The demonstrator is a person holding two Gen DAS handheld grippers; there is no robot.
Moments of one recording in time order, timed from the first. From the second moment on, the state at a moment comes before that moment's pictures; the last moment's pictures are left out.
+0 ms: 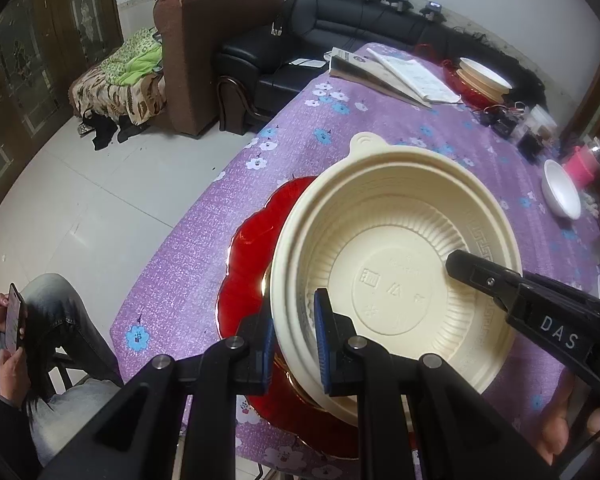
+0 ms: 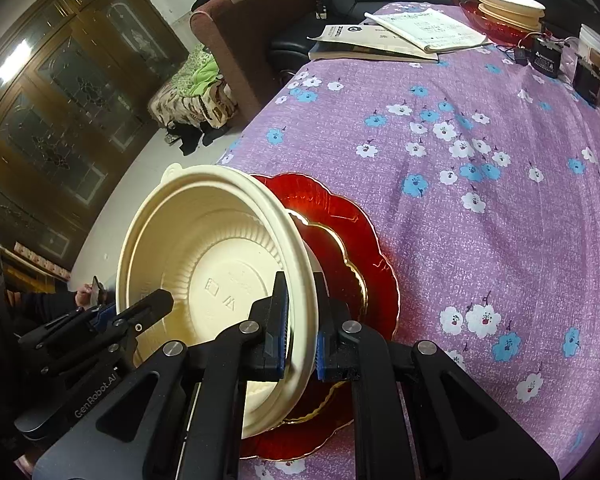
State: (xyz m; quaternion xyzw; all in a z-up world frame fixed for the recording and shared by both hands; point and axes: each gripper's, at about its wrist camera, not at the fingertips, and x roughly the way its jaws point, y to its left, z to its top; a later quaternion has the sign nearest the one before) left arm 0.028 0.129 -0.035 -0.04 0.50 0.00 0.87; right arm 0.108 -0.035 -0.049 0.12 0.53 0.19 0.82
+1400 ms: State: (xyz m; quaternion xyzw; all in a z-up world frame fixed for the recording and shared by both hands) left arm 0.020 0.149 -0.005 -0.06 0.47 0.01 0.88; right arm 0.102 -0.051 -0.036 0.14 0.48 0.24 0.83
